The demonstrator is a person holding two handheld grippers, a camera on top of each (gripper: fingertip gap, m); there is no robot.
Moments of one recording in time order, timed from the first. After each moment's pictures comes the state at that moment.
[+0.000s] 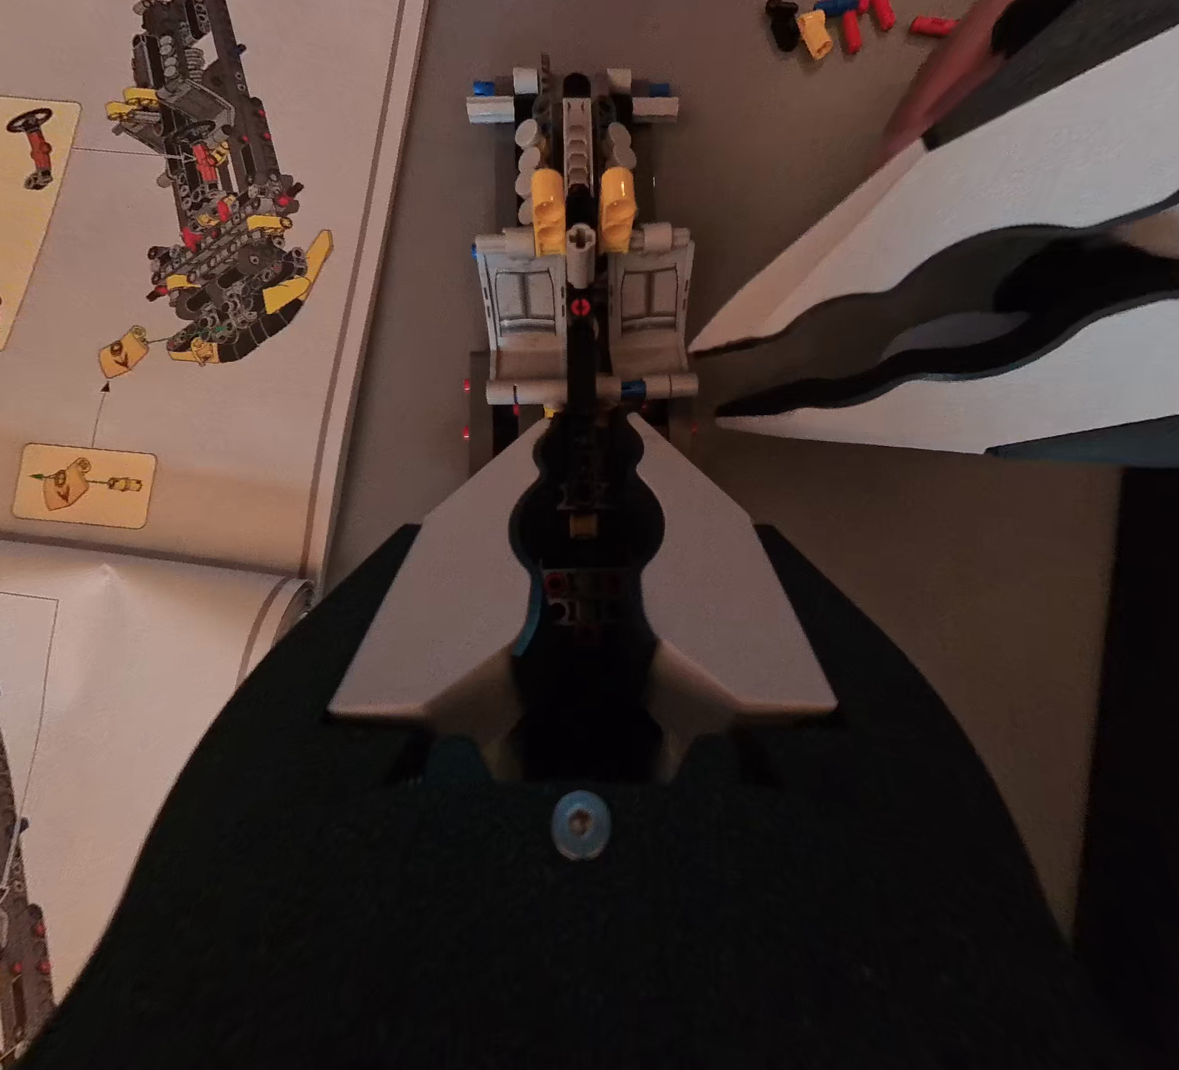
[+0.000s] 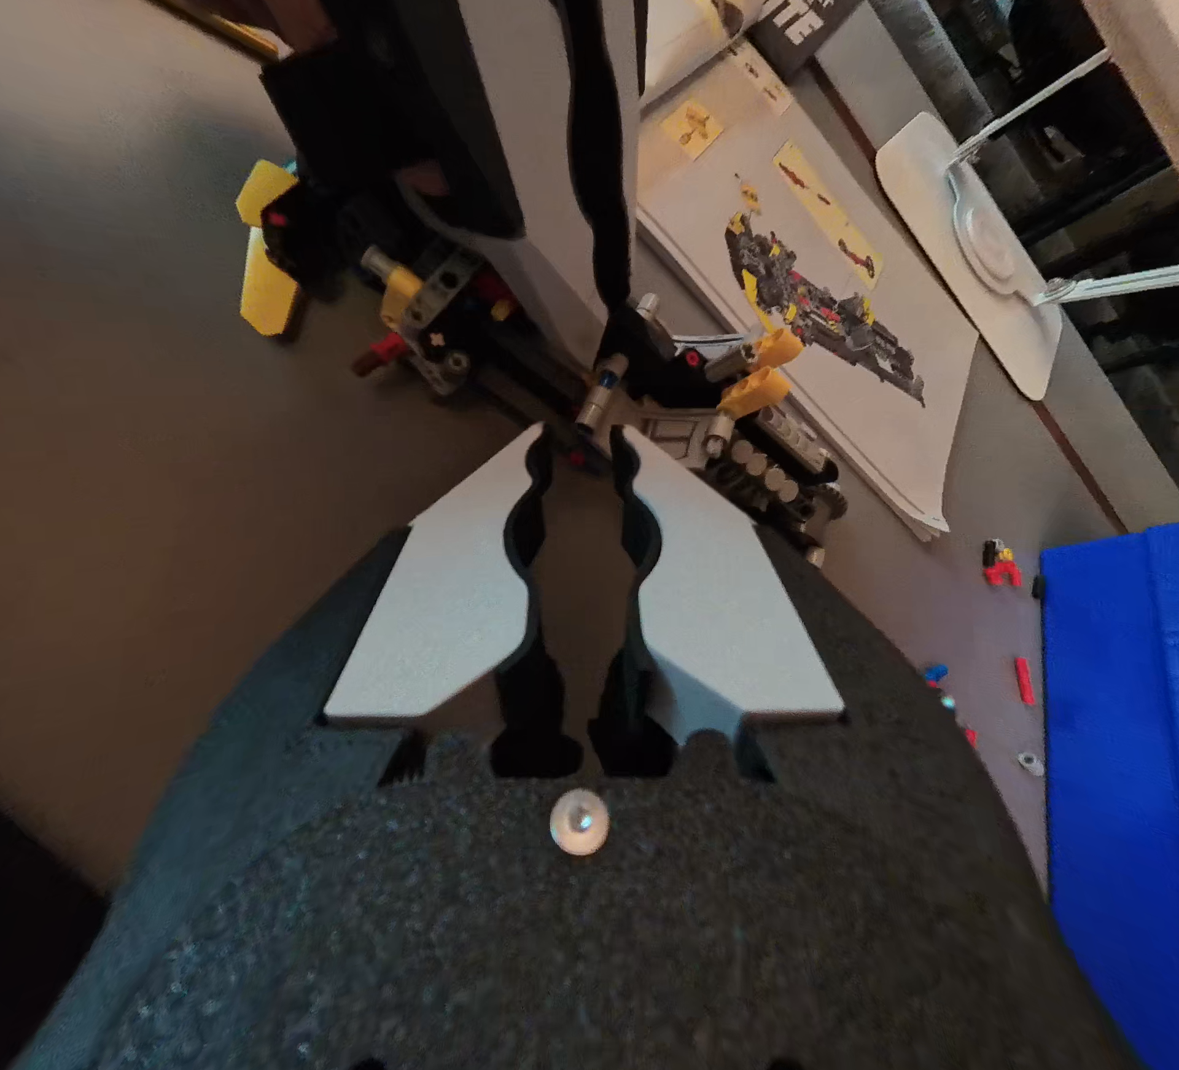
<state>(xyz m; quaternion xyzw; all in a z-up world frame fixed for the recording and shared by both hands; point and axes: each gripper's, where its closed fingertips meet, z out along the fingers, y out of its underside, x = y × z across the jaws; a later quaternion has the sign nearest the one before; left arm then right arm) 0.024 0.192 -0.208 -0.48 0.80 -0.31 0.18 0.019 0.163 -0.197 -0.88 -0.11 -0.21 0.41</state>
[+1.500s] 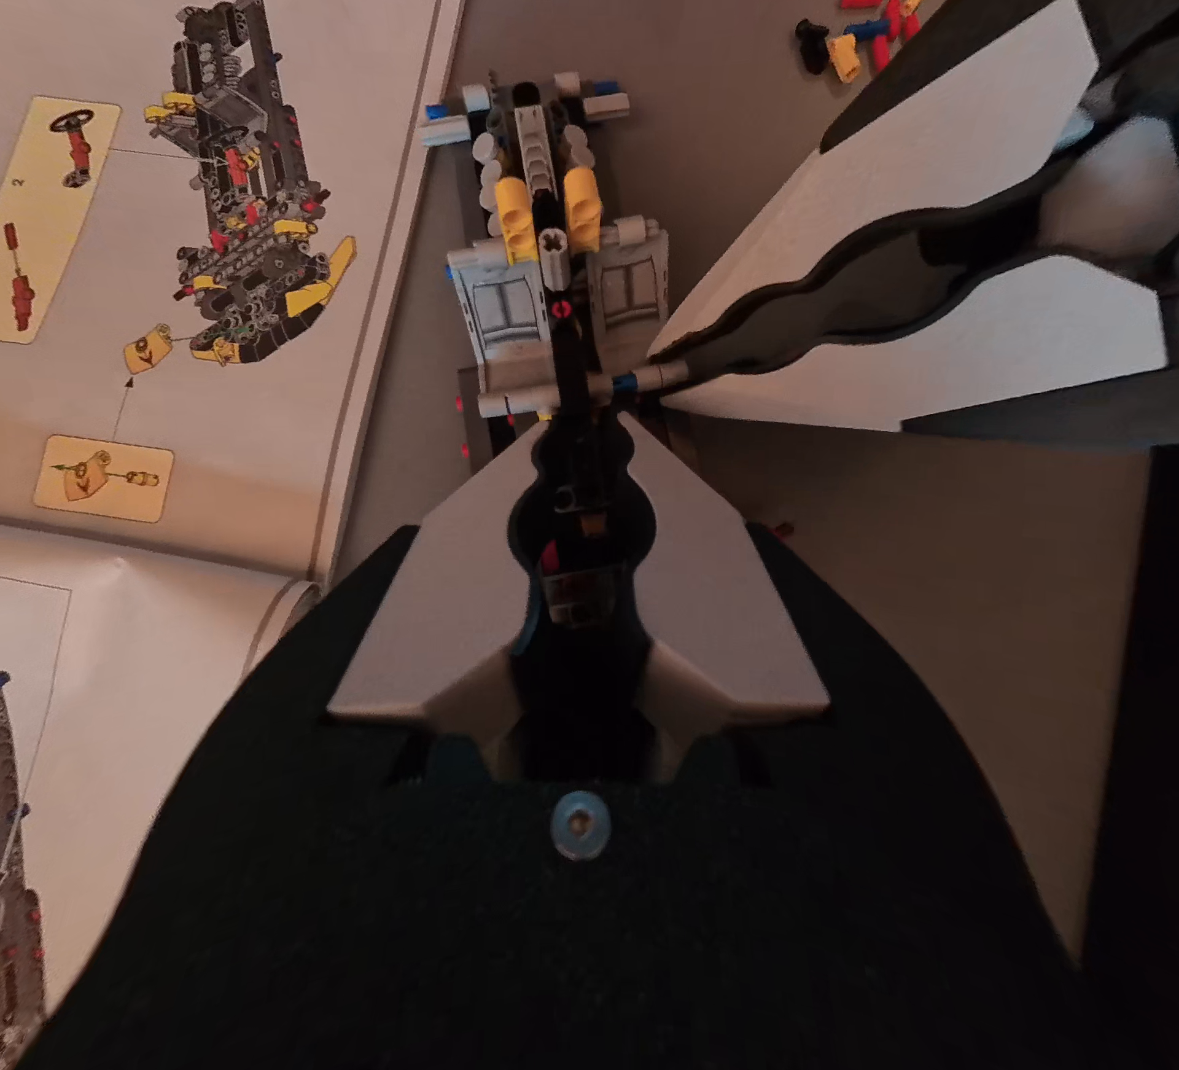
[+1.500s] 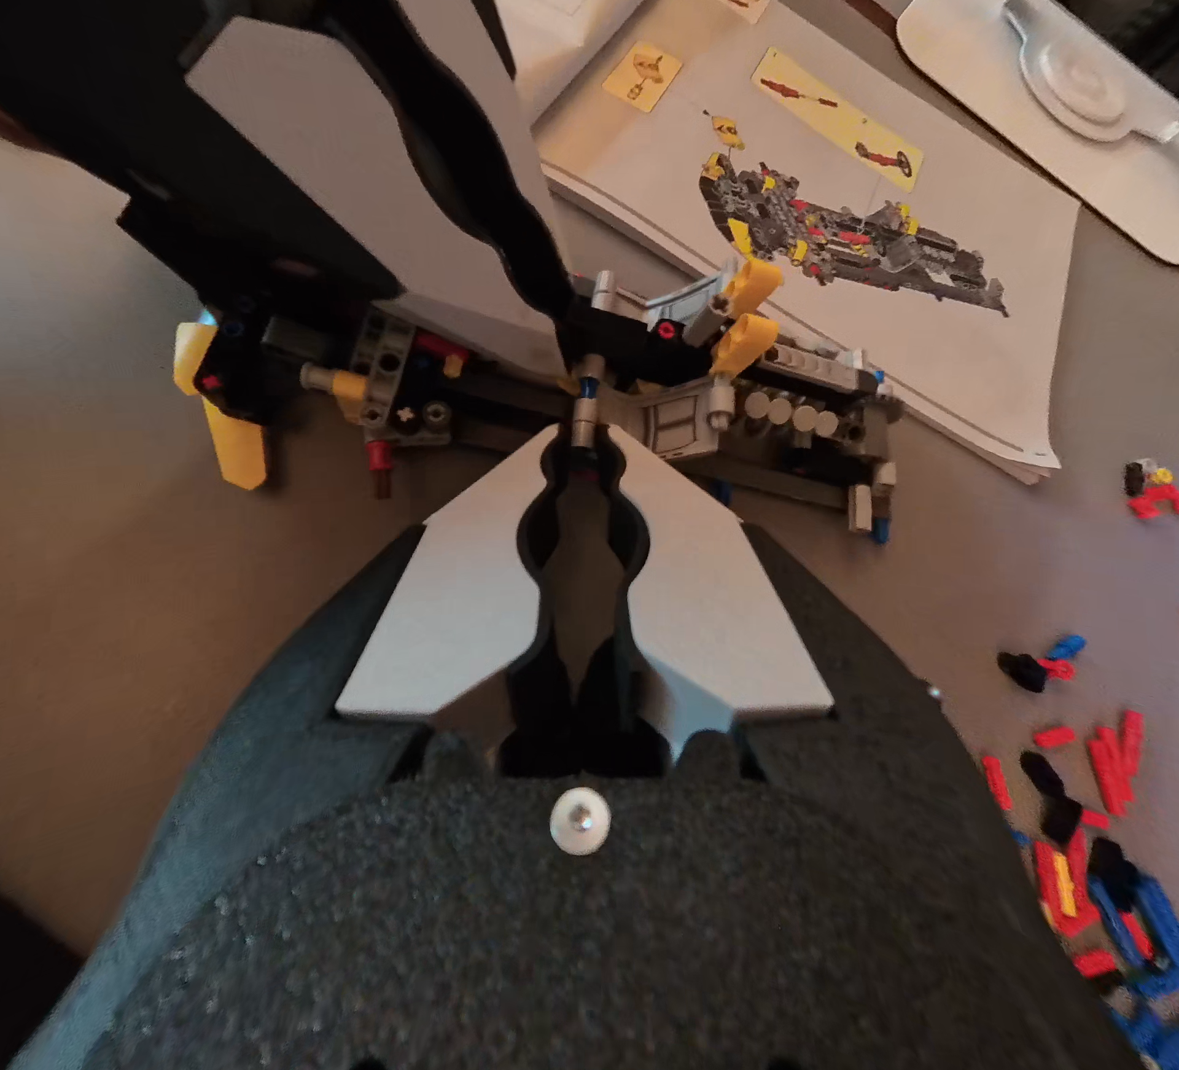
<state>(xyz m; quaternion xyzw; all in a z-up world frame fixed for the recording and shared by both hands) 0.030 0.194 -0.207 -0.50 0.79 -0.30 0.20 0.035 0.174 -0.204 -0.90 0.00 -0.13 0.41</state>
